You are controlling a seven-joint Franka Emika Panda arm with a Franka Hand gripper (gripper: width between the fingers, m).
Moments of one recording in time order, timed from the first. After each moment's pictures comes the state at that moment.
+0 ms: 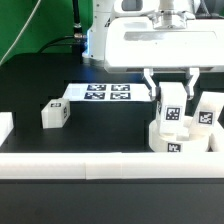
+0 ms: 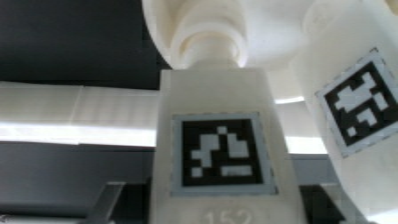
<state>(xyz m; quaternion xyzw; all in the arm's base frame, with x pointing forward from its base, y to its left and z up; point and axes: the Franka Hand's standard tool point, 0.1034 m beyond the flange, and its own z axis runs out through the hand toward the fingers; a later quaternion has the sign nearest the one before) 0.601 0.067 0.087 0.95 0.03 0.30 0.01</state>
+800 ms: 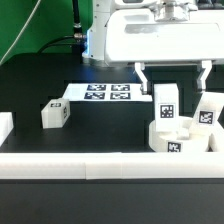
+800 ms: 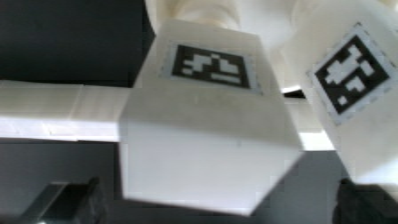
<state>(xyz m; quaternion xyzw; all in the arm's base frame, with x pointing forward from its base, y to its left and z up) 0.604 0.068 0.105 0.96 0.04 0.26 0.00</state>
